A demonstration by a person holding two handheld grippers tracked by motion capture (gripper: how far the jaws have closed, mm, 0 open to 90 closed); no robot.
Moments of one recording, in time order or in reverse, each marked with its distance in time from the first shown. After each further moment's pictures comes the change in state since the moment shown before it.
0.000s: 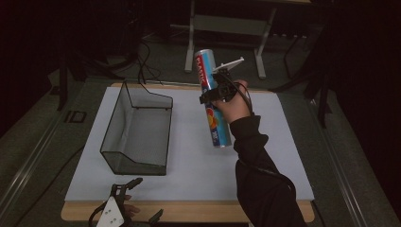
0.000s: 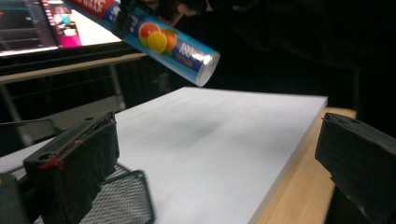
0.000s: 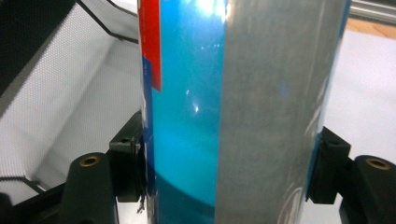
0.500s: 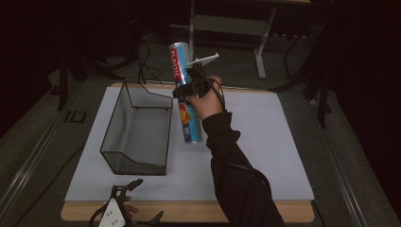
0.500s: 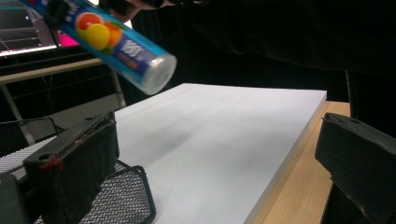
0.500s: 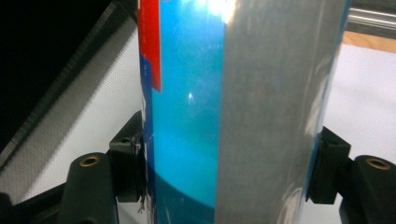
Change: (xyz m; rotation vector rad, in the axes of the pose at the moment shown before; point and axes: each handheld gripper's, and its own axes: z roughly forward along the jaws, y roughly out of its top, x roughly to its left) left arm -0.003 -0.001 -0.001 0.013 -0.008 0.011; right arm 0.062 0.022 0.027 -0.076 0.124 0.008
